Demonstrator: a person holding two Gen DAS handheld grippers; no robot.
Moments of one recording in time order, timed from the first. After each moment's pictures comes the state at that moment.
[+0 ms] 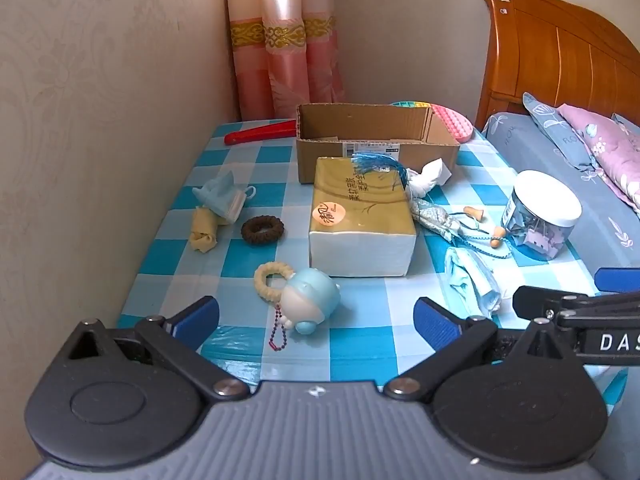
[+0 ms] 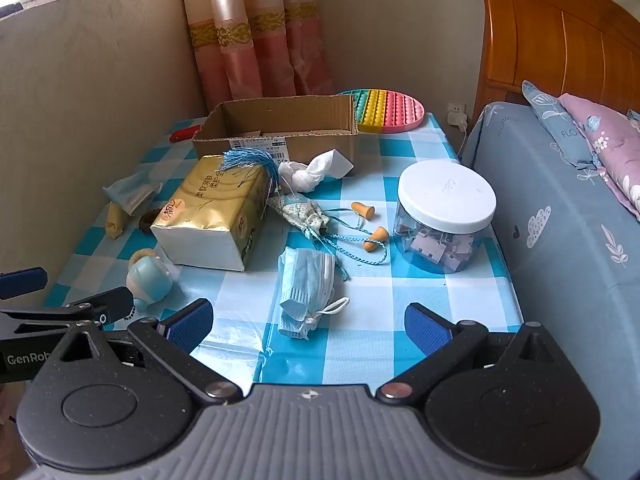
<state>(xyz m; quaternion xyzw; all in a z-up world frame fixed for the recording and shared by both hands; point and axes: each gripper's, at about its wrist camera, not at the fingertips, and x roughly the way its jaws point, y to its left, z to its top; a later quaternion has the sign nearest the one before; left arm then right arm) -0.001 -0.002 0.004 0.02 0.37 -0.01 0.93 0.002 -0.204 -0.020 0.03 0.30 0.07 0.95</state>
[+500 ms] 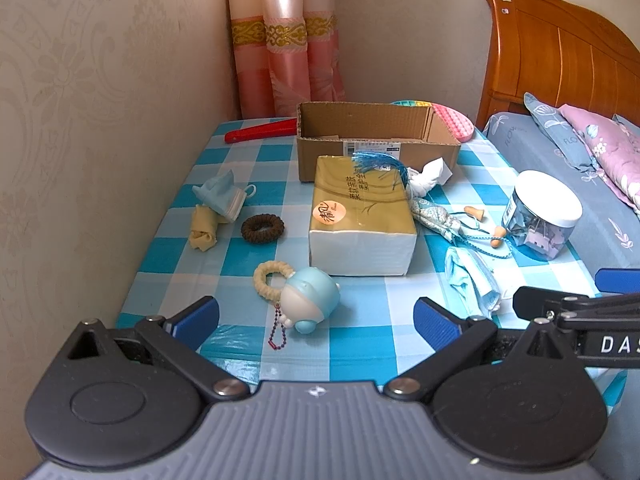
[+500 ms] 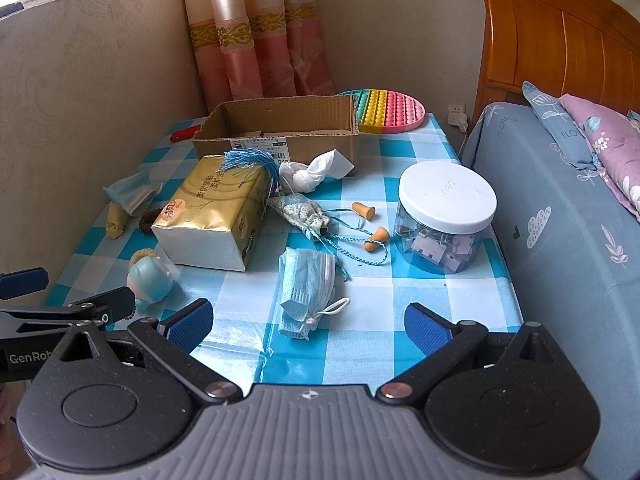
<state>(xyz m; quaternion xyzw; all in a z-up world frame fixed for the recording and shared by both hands) -0.001 -0.003 0.004 0.02 0.37 -0.01 0.93 0.000 -0.204 -0.019 0.03 0.30 0.06 0.95</state>
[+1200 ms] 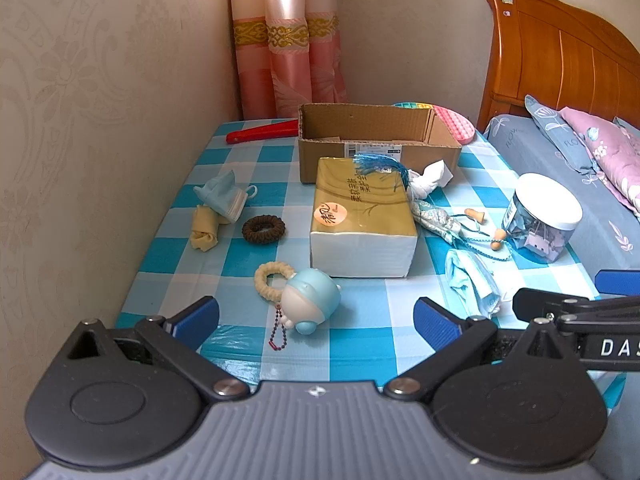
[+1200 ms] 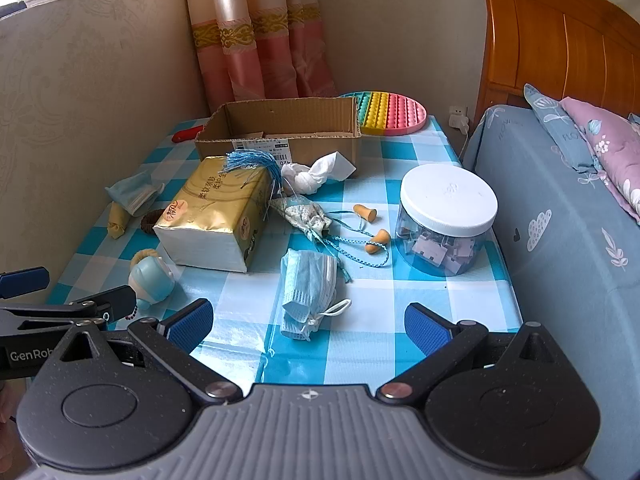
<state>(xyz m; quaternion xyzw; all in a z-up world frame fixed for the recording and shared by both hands) -0.001 -0.001 0.004 0.02 0.37 -0.01 0.93 0.000 -0.204 -0.018 0.03 0.30 0.07 0.95</state>
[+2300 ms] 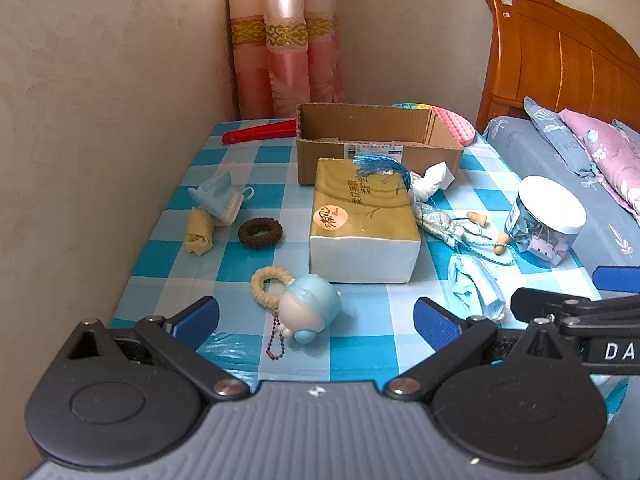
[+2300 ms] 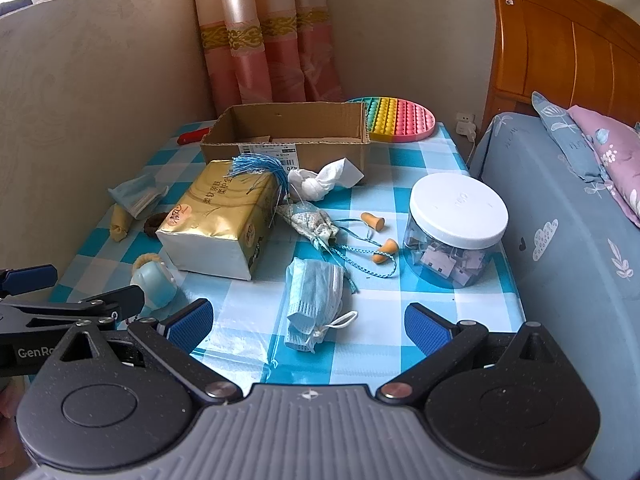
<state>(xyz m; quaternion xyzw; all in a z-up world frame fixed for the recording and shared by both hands) 0.009 0.000 -0.002 0.01 0.37 -0.02 0.93 0.007 -0.200 -0.018 0.02 0.29 0.08 0.95</state>
